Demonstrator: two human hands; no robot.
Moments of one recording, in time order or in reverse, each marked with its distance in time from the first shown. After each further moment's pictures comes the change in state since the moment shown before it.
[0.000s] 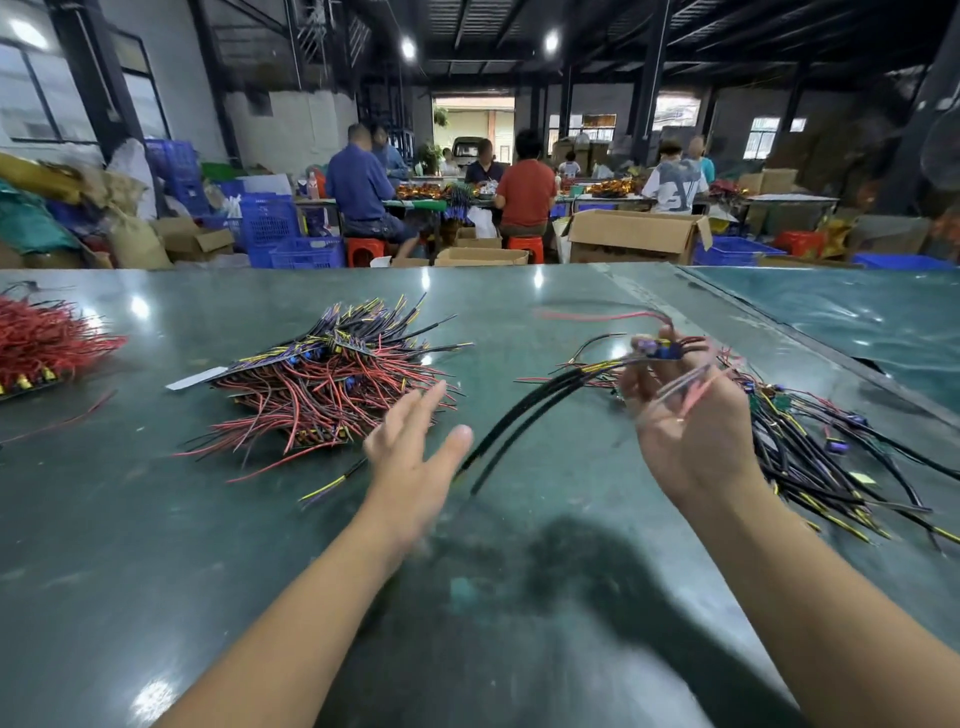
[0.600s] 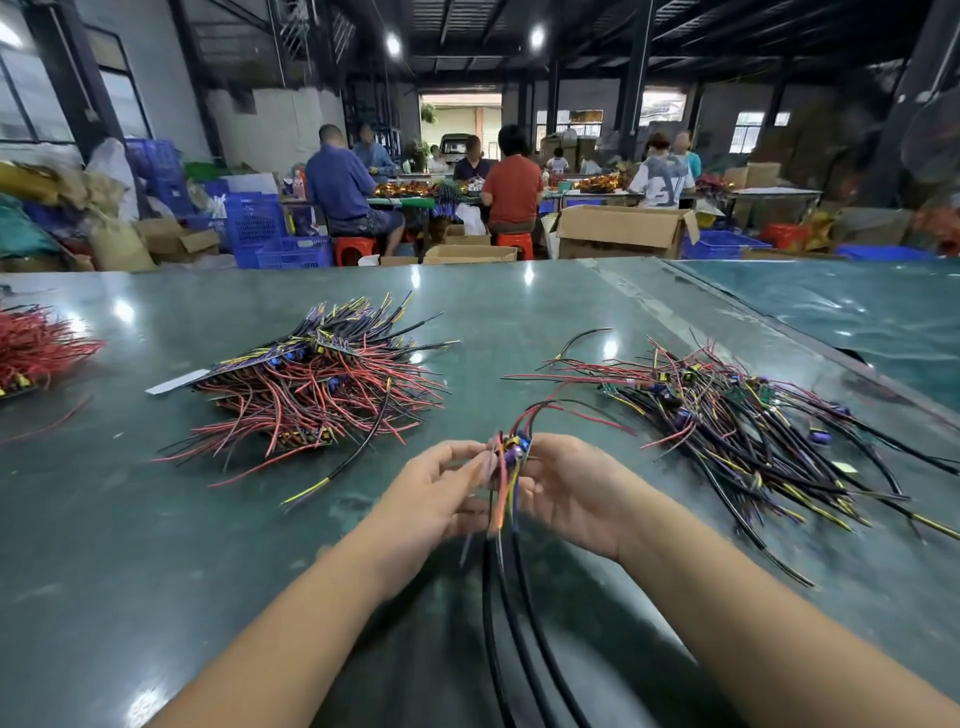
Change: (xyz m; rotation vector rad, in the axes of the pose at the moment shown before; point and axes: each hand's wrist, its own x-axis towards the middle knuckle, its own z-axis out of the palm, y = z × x) left_hand -0.013 0.002 0.015 -0.676 -0.443 -0.270; right_hand -0.026 0.059 0.007 -0.408 -0.052 0.751
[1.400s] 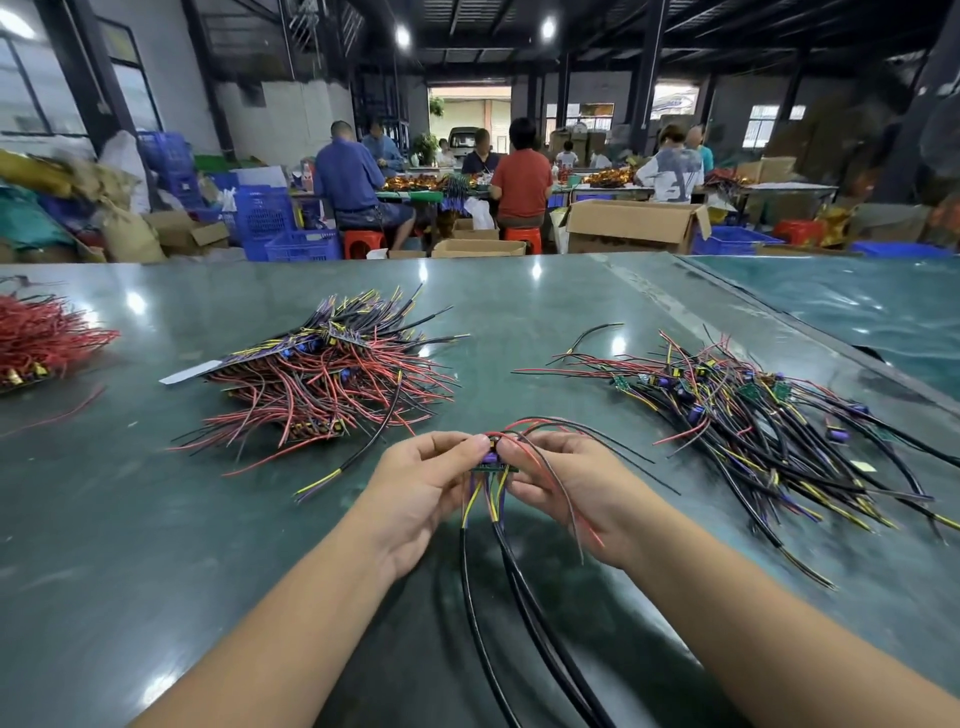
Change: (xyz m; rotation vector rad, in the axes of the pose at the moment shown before) left_hand 0.000 0.010 -0.006 -0.226 0.210 -0.037; right_hand -0.003 0.013 -0.002 -0.189 0.031 -0.184
